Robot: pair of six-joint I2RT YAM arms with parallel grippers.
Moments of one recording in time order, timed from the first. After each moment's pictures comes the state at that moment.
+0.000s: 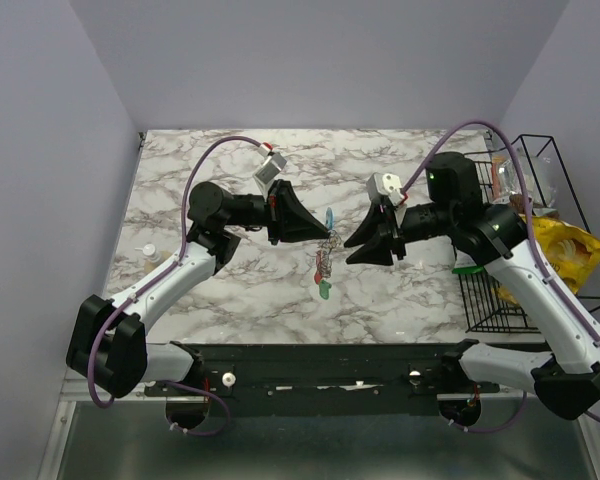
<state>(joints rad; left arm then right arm) -0.50 1.30 0.90 0.88 1.19 -0.89 0.57 1.16 1.38 -0.77 -1.03 -0.46</state>
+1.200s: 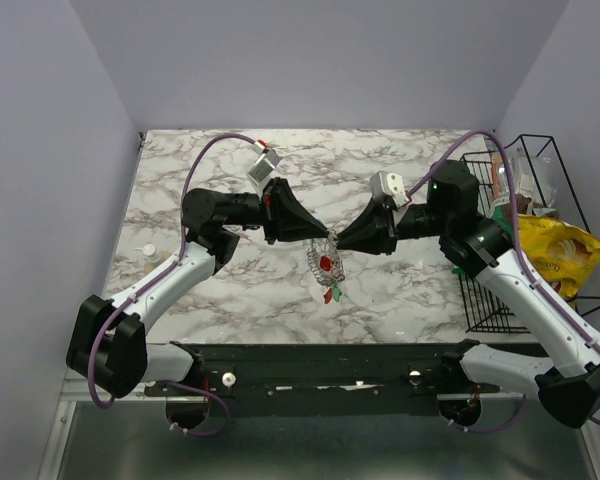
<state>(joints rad) -0.50 1.30 0.90 1.03 1.19 -1.02 0.57 1.10 1.17 -0.31 -1.04 -0.30</state>
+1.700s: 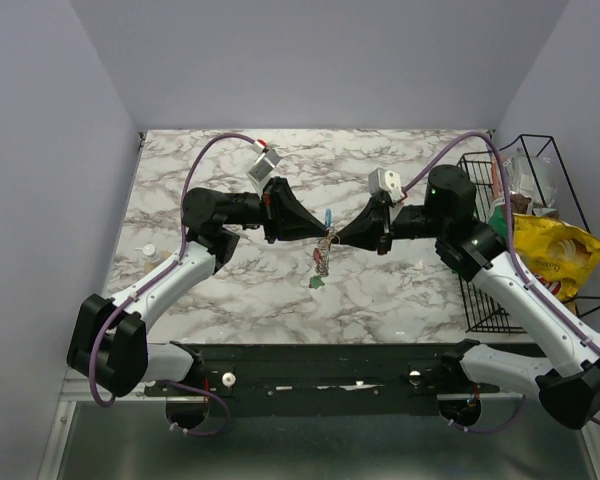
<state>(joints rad) -0.50 1.31 0.90 1.03 1.19 -1.02 0.57 1.10 1.10 -0.20 -0.99 -0.20</state>
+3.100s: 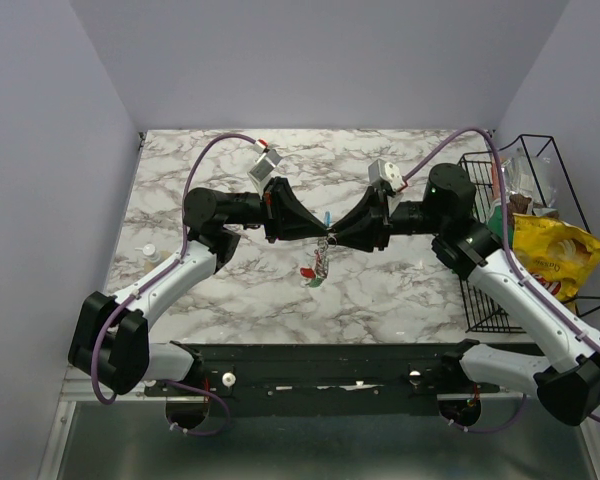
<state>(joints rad) -0.50 1.32 0.89 1.05 1.19 -1.02 0.57 1.12 1.09 -0.07 -1.00 -0.04</state>
